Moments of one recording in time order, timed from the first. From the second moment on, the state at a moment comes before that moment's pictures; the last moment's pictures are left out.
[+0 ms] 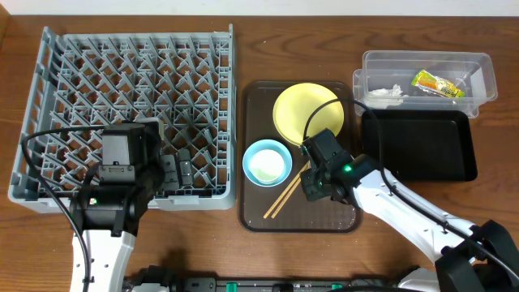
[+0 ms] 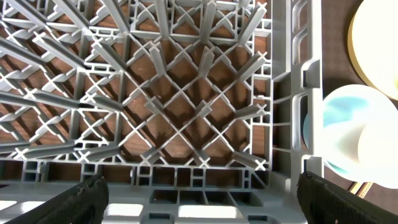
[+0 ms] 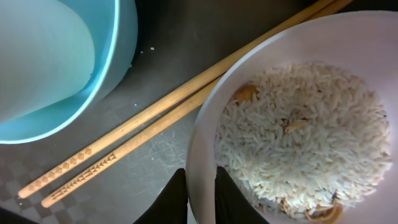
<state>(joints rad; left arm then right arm) -0.03 0.98 0.94 -0.96 0.04 -0.15 0.61 1.52 0.82 -0.56 -0.03 0.31</state>
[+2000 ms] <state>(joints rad) -0.03 0.98 0.94 -0.96 0.04 -0.15 0.10 1.30 0.87 -0.46 -0.44 0.36</state>
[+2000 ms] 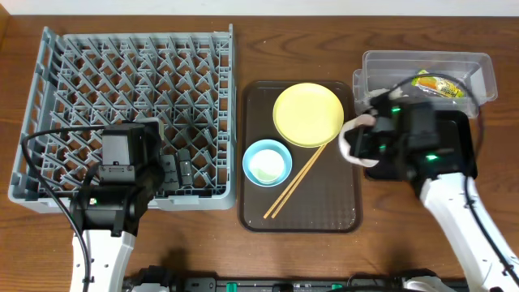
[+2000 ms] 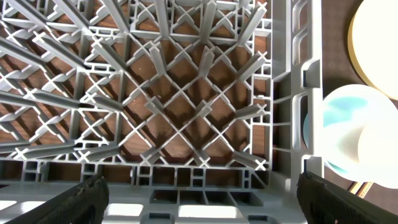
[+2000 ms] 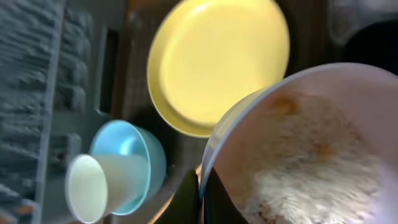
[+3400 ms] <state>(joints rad) -0.03 0.98 0.94 -0.96 0.04 -0.15 -0.68 1.84 0.87 -0.11 -1.41 0.28</state>
